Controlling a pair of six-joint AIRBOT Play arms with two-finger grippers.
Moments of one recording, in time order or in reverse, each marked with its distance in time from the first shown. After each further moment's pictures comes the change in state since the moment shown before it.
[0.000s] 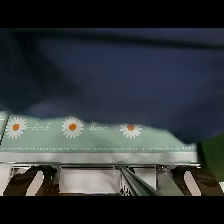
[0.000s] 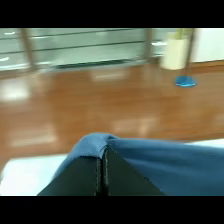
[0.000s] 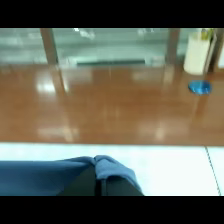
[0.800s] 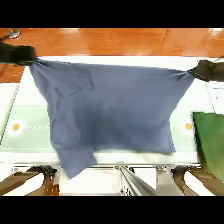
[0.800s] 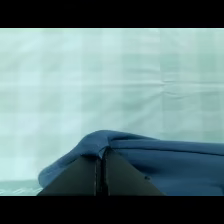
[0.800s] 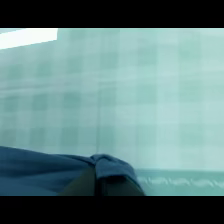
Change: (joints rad) left arm -0.171 -0.550 -0.501 0.156 0.290 -0.097; right arm 0.061 -0.464 -0.632 0.154 -0.409 -0.096
